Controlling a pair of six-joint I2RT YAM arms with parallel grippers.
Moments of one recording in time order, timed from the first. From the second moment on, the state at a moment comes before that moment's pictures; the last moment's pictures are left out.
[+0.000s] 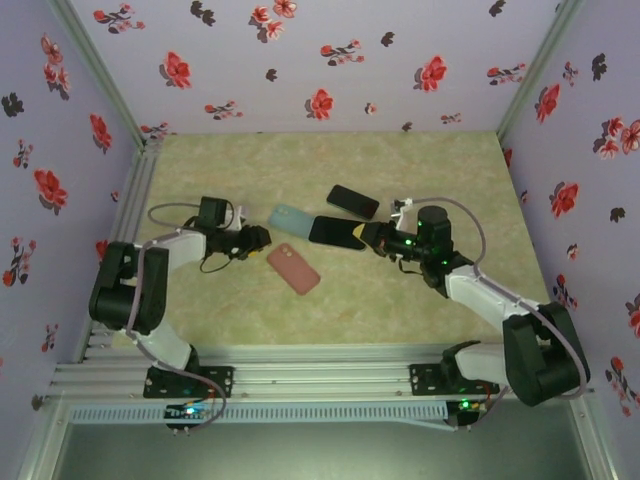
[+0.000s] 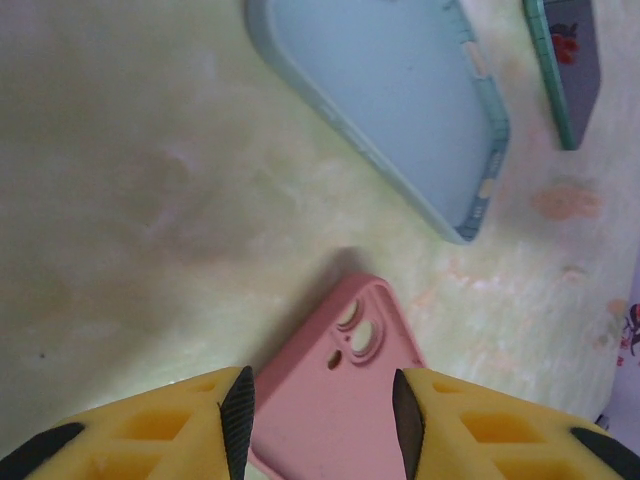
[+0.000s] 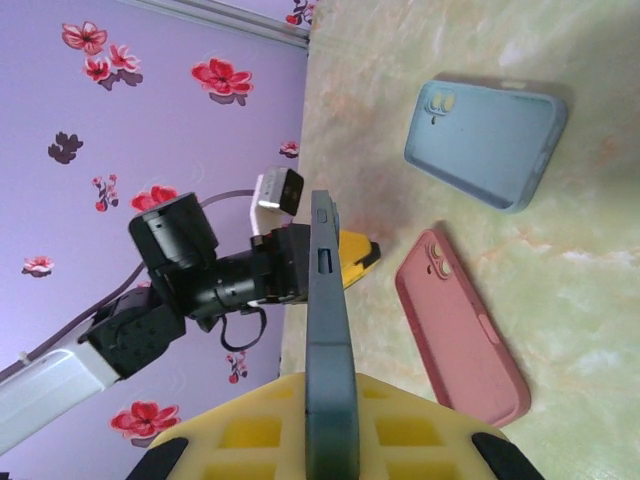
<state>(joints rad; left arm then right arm) -0.23 1.67 0.81 -0.13 0.59 -0.58 0.35 1.23 0.55 0.31 -0.74 1.03</state>
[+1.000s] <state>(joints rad) -0.38 1.57 0.67 -0.07 0.52 -0.59 0.40 1.09 0.48 0.16 -0.65 1.00</state>
